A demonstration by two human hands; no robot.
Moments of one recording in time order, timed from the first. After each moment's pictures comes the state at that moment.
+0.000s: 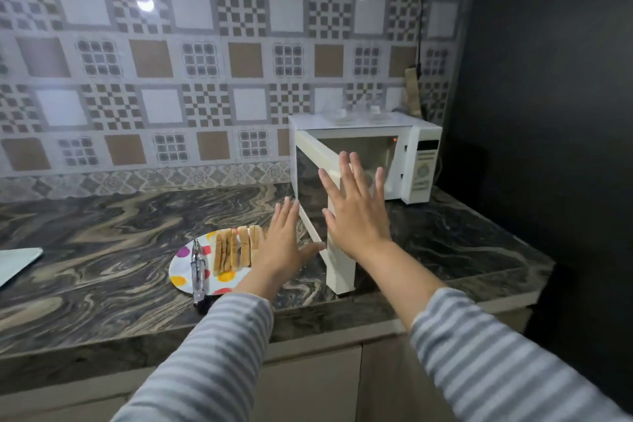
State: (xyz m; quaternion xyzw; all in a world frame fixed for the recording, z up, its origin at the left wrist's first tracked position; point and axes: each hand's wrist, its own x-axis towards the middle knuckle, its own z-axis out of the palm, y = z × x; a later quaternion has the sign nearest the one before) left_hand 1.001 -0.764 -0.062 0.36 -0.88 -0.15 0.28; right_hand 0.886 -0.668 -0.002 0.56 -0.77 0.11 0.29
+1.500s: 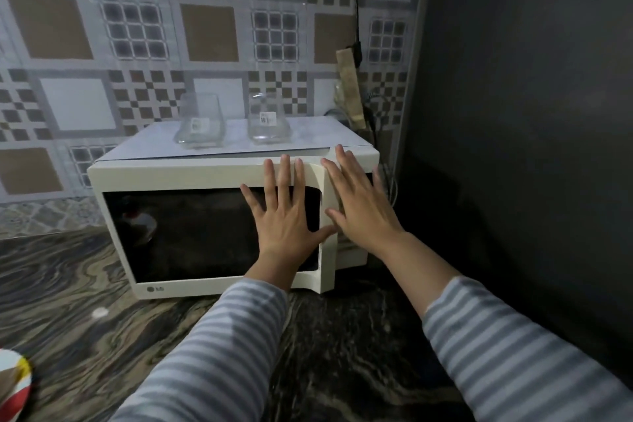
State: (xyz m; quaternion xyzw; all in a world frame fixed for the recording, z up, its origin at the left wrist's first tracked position) left_hand 0.560 -0.896 -0.042 0.40 -0.86 0.09 0.32; right_hand 0.444 -0.811 -0.009 0.61 -0.74 0.17 0.22
